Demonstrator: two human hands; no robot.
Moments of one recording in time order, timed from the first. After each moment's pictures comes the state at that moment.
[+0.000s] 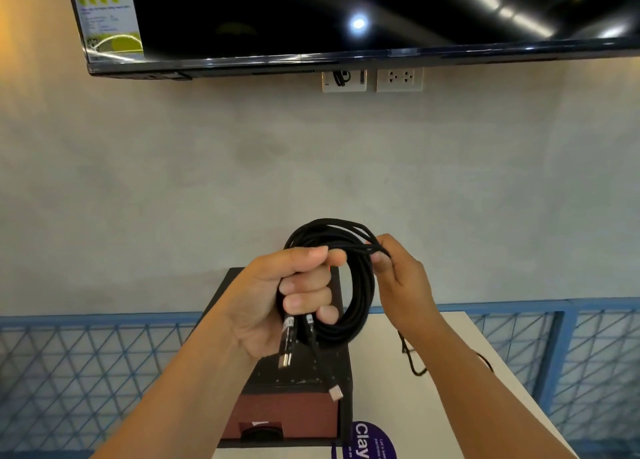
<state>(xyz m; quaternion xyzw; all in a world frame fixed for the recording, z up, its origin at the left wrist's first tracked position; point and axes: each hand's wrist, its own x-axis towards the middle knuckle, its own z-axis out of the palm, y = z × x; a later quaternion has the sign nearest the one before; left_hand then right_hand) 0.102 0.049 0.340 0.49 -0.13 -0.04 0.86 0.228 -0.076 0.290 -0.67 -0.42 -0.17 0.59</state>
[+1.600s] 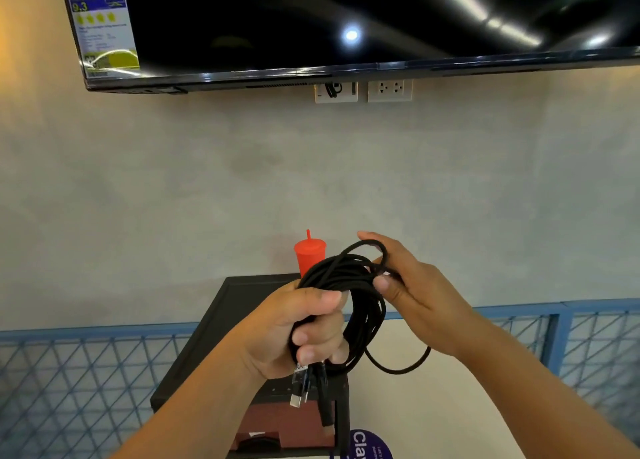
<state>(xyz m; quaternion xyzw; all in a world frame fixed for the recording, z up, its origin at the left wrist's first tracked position) 0.114 0.045 0.313 0.60 -0.22 -0.08 0.77 0.210 -0.126 0.316 -0.71 -0.54 -0.09 0.44</state>
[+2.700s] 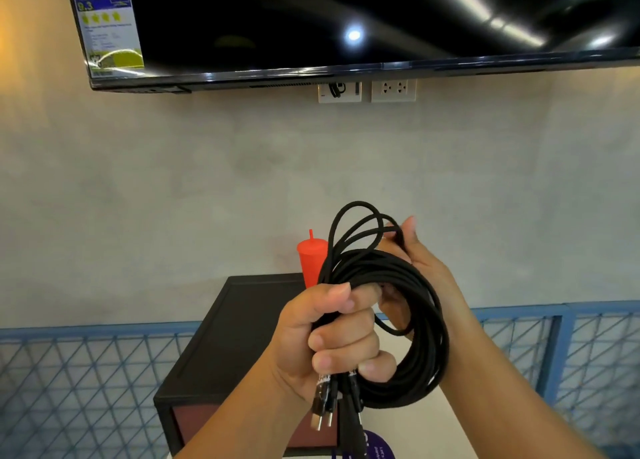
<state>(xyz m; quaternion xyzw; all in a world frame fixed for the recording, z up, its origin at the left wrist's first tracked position) 0.112 0.009 0.318 0.40 -0.34 -0.17 0.84 0.201 -0.096 0.335 -0.28 -0.26 0.34 0.86</state>
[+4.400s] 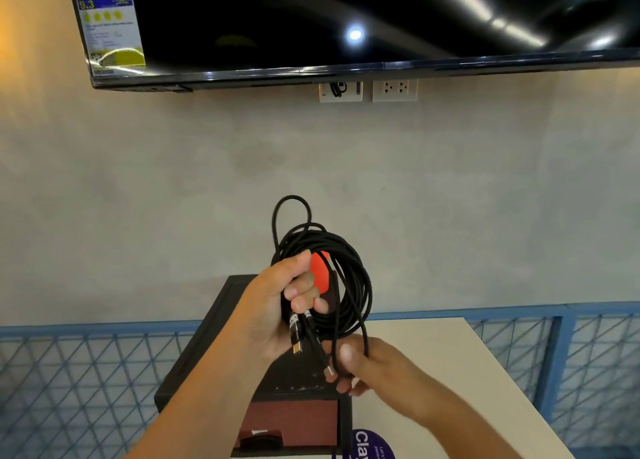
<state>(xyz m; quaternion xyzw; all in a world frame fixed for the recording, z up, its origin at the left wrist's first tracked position) 0.118 0.044 0.320 0.48 -0.03 0.14 0.86 0.193 -0.096 0.240 -0.69 -0.46 0.22 0.51</state>
